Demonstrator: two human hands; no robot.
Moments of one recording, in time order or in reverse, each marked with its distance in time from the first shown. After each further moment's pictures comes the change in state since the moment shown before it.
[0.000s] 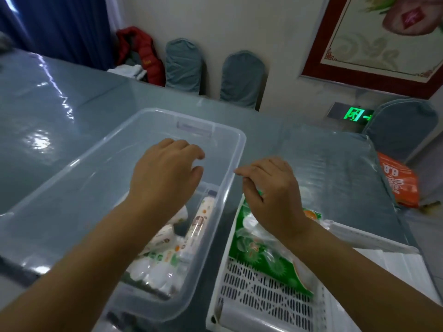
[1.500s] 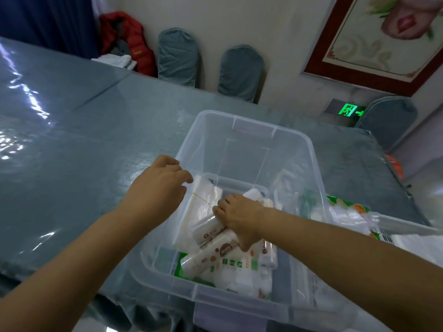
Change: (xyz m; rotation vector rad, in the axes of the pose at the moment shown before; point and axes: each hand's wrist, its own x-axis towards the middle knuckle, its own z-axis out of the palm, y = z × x) left_hand -0.012 -0.275 -0.012 -0.020 -0.277 0.165; right_hand 0.035 -0.107 0.230 -0.459 -1.209 -0.327
